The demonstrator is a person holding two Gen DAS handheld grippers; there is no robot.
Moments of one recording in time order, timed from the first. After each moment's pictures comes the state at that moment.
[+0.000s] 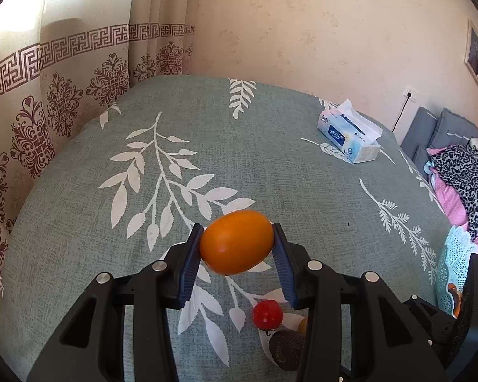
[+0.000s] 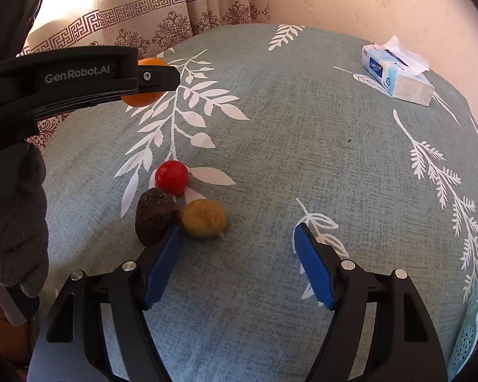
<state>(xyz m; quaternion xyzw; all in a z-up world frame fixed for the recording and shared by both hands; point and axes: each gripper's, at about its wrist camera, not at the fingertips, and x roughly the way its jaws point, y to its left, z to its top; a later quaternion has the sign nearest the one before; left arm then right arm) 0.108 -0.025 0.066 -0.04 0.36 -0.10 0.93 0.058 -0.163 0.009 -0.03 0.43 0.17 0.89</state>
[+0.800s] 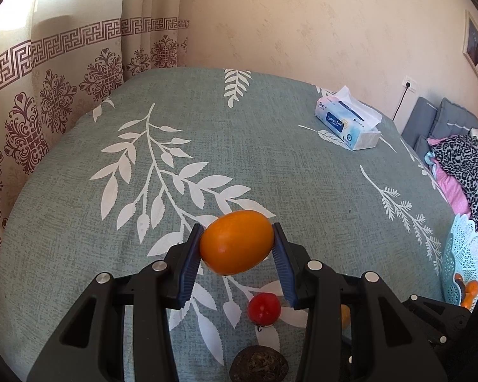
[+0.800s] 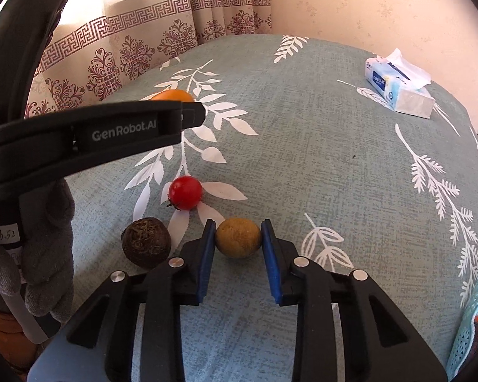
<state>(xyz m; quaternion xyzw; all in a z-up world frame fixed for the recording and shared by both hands) 0.109 -0.037 0.053 -0.03 0.37 -0.10 0.92 0.056 -0.163 0.020 -0.03 0.41 0.16 0.90</state>
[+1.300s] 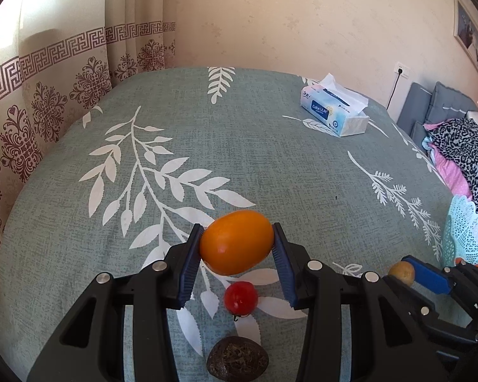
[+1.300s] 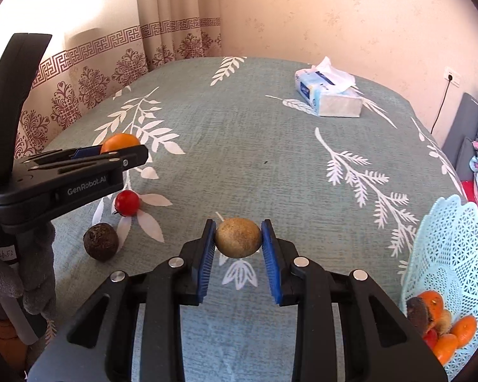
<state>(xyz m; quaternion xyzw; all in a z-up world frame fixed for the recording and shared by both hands) 0.096 -0.063 0.052 0.01 0.37 -0.11 0.92 0.032 -0.217 0.045 -0.01 0.37 0.07 0.92</state>
